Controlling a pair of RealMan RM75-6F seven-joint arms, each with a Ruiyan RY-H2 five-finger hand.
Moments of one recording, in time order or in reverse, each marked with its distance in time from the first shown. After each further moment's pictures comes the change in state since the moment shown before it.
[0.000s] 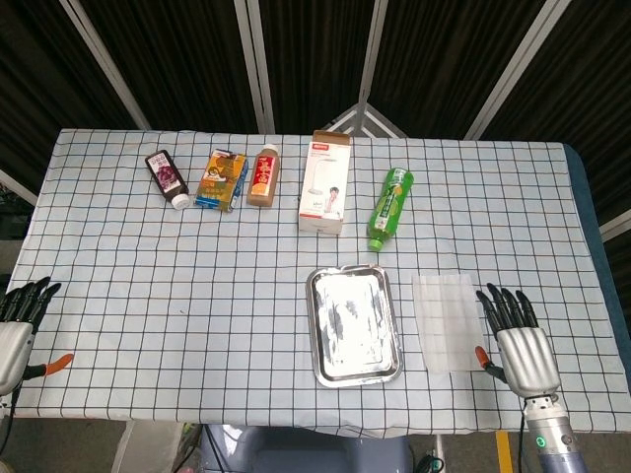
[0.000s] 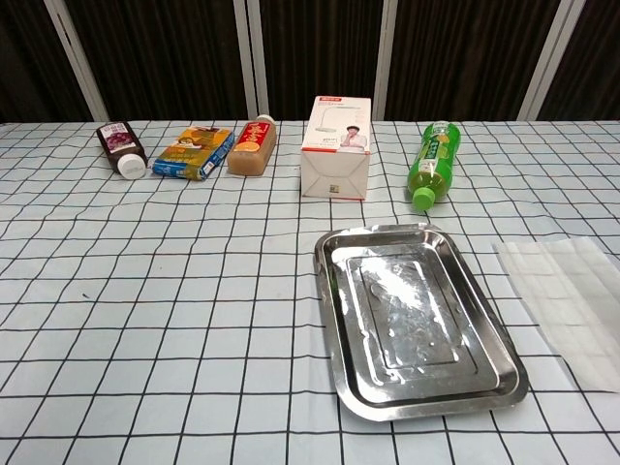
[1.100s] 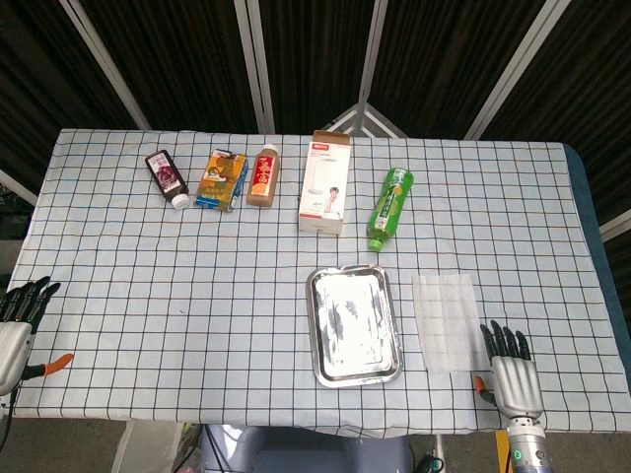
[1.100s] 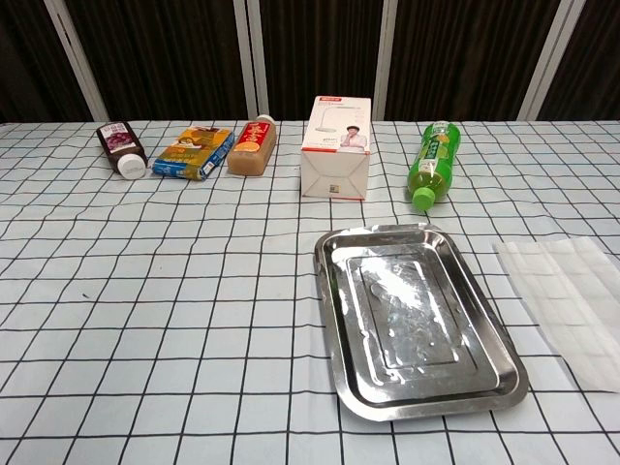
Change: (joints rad) left arm 0.001 0.001 0.000 0.002 0.003 0.002 -0.007; right arm -0.070 -0.230 -0.046 0.226 0.173 -0.050 -0.043
